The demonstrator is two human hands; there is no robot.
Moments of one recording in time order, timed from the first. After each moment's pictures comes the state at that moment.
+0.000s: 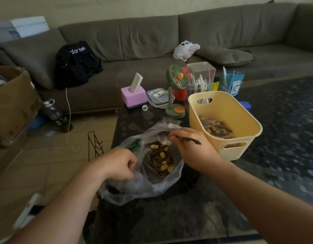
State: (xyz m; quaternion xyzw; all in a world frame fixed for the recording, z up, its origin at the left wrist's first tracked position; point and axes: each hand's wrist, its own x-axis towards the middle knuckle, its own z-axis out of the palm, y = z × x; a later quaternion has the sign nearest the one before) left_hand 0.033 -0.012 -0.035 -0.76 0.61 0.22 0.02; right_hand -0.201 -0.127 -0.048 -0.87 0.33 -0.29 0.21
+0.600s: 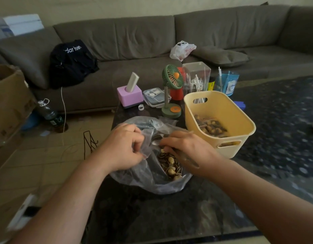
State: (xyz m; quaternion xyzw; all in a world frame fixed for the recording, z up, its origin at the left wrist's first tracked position) left_hand 0.016 -0.020 -0.008 -0.68 0.71 0.06 -0.17; right_hand -0.218 -0.126 -0.039 -0.96 0.21 -0.17 0.09
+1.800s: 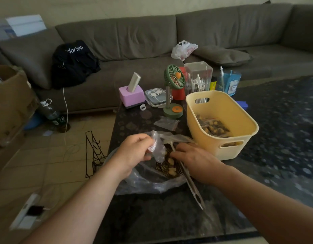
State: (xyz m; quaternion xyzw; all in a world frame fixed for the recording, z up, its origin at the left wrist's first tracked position) left_hand -0.014 -0.035 -0.036 -0.69 0.39 0.43 -0.43; right_hand -0.226 -0.125 -0.067 -0.96 0.27 0.02 0.06
